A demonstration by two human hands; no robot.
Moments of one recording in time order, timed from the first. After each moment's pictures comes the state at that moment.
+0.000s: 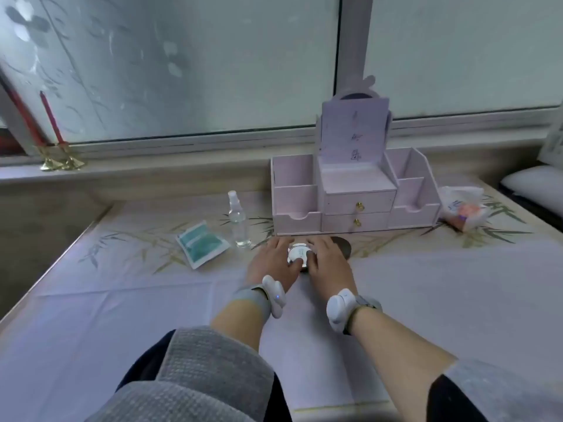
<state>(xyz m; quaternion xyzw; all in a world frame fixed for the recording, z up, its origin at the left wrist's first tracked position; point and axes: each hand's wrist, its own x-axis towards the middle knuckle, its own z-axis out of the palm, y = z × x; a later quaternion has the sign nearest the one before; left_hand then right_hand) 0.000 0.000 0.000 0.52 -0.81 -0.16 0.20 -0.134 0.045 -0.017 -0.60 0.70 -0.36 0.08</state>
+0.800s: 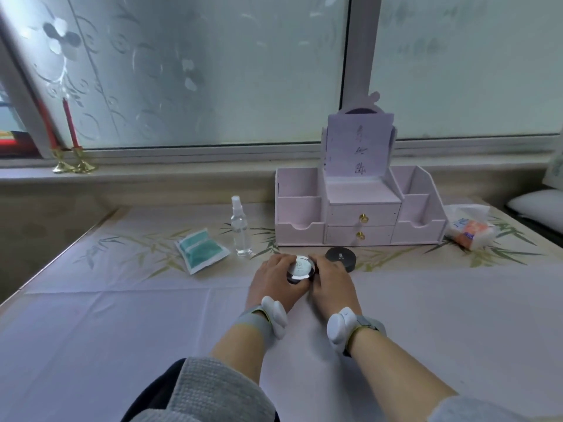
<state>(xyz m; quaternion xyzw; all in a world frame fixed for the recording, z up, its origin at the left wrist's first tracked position) -0.005 0.011 -0.037 0.53 -0.77 -0.18 0.29 -0.140 0.056 -0.033 -0.62 0.68 -0.37 0.08</state>
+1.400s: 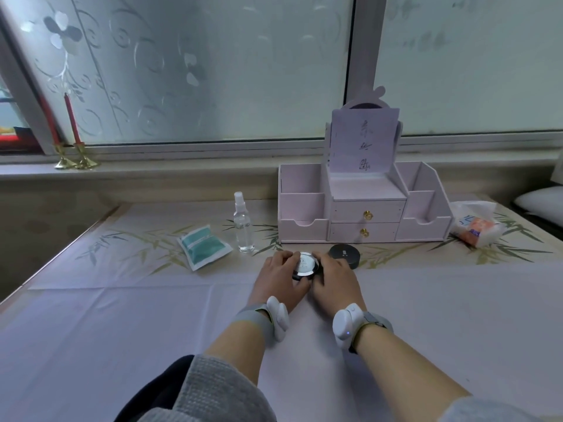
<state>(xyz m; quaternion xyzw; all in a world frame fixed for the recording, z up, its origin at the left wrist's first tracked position) -0.002 0.010 -0.041 0.51 -0.80 -0.15 0.26 -0.142 0.049 -0.041 -0.62 0.70 -0.35 0.09</state>
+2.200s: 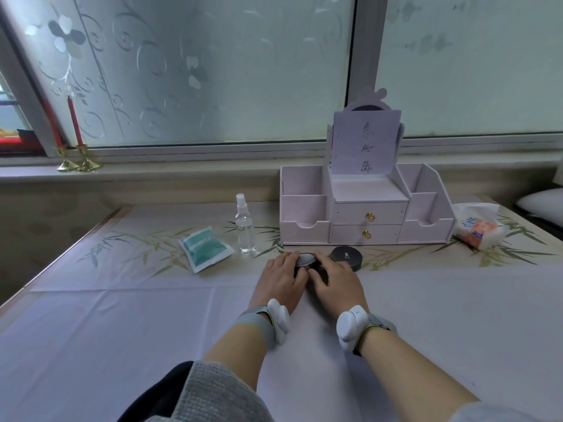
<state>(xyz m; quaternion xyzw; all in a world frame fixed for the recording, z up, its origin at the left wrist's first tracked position) -0.004 0.014 -0.029 0.52 -0.80 -0.18 0.26 -0.146 0.045 -0.045 -0.62 0.70 -0.34 0.09</state>
